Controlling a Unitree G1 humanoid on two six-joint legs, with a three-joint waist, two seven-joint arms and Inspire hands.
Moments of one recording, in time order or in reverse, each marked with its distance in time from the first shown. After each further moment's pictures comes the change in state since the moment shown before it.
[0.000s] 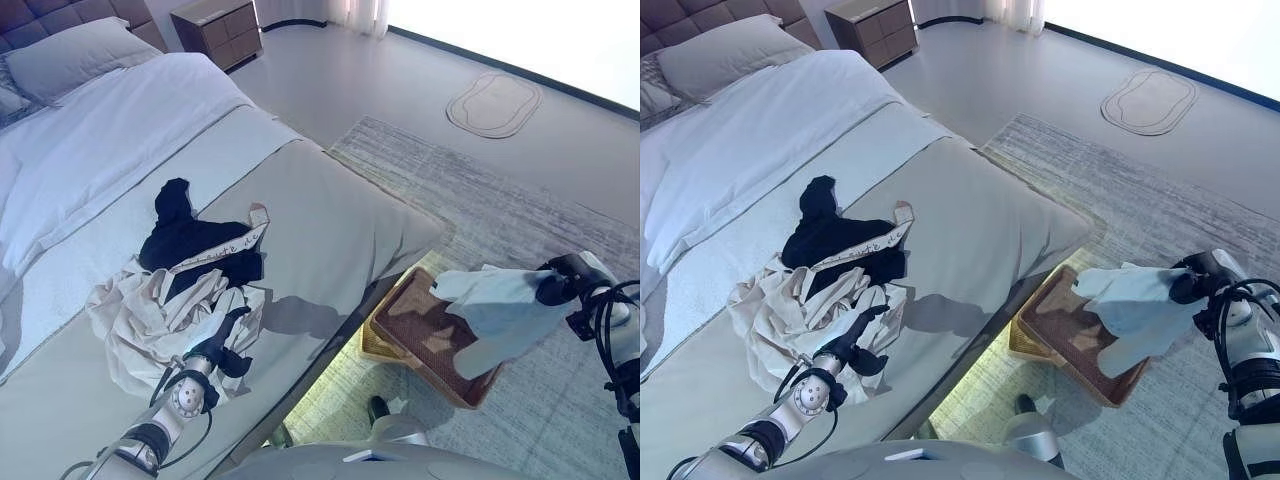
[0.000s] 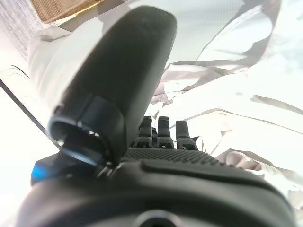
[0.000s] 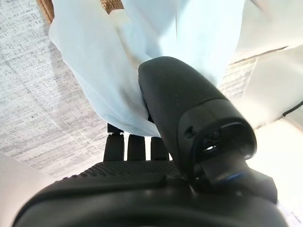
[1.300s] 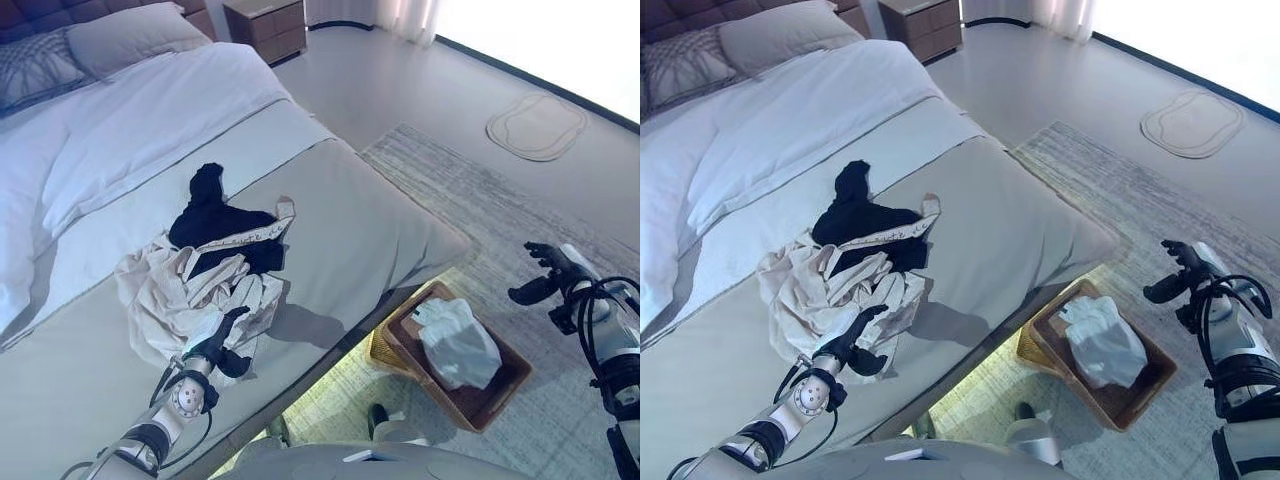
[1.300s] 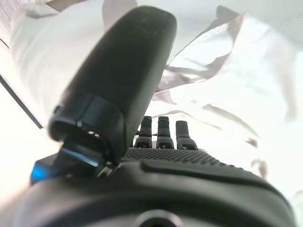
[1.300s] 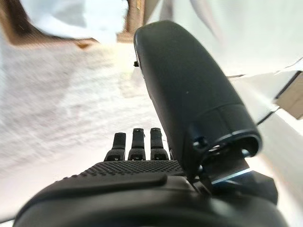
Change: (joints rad) left arm 0.005 -0.002 0.003 0.000 0.003 0.012 0.028; right arm -0.049 0.031 0.094 -0.088 -0.025 -0.012 -0.076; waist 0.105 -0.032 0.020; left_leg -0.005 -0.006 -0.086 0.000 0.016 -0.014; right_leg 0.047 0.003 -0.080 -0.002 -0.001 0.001
